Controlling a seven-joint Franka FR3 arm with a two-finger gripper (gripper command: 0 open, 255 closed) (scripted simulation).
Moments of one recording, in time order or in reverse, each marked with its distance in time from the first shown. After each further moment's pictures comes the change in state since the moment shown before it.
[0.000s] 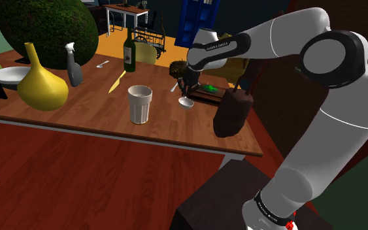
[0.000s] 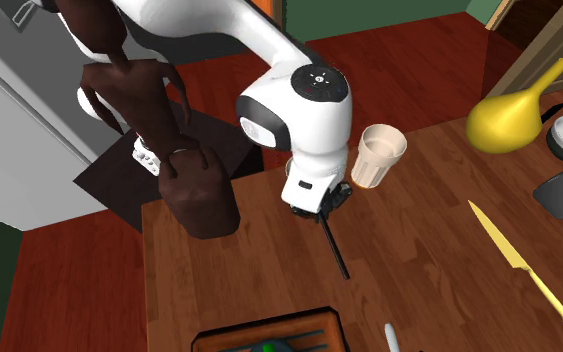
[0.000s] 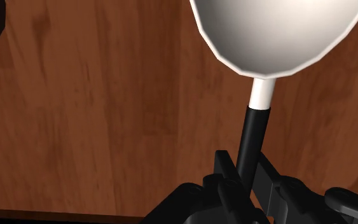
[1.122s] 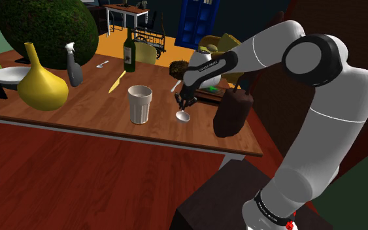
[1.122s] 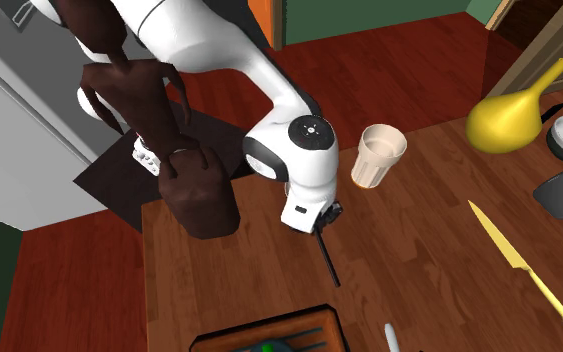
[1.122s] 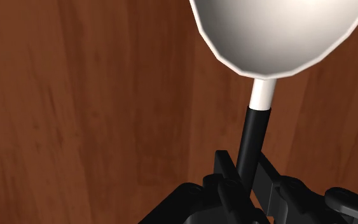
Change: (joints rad) arm 0.002 0.113 -0.002 -0.096 -0.008 0.209 0.004
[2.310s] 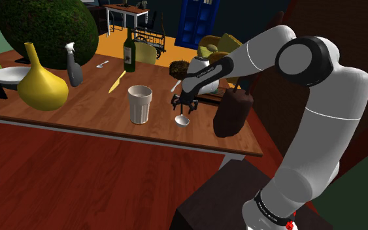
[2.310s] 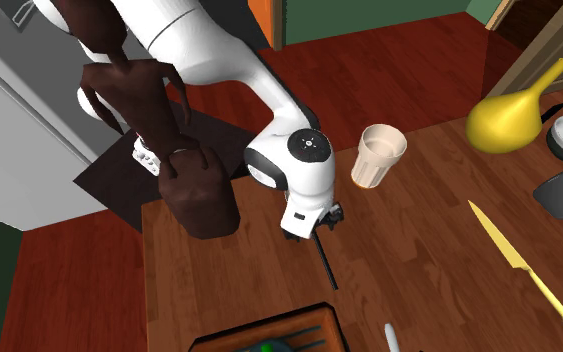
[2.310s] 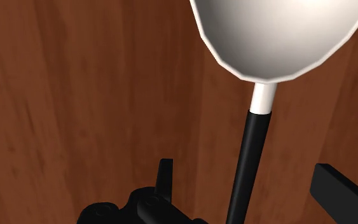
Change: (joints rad) arm 0.001 0.050 -0.002 -0.018 -0.004 0.068 0.001
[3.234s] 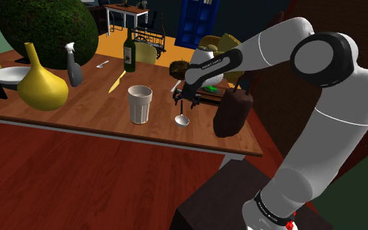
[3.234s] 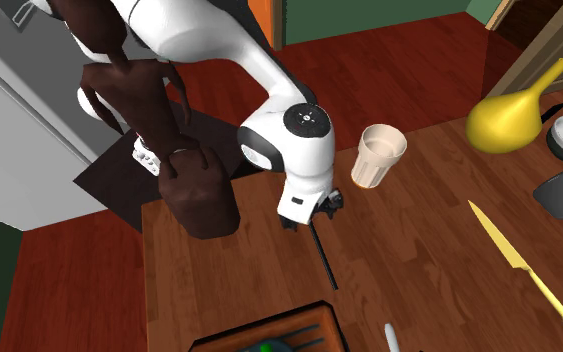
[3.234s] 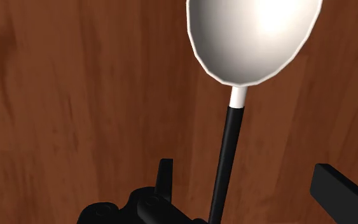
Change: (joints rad) arm 0.001 -0.106 0.008 -0.018 0.006 -0.092 -0.014
